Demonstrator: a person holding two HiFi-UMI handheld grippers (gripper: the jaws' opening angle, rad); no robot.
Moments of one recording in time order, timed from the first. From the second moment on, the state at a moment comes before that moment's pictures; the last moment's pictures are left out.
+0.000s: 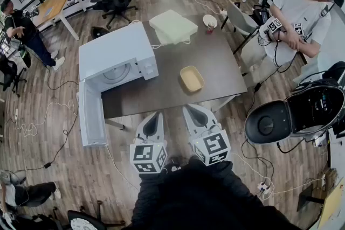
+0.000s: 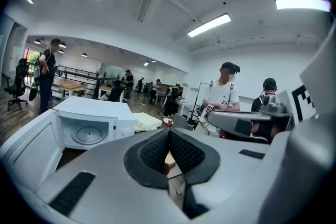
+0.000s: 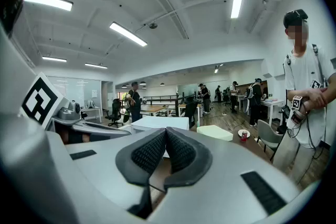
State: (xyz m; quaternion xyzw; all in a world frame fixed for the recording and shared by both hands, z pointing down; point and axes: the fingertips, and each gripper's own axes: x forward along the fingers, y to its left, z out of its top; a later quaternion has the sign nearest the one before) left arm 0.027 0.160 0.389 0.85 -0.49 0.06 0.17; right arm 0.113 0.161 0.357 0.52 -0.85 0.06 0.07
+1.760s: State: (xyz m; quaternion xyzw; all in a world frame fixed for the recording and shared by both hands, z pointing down) left arm 0.028 0.005 0.570 0.81 -0.49 0.16 0.27; right arm 0.169 0.003 0.595 0.51 -0.79 0.18 0.28
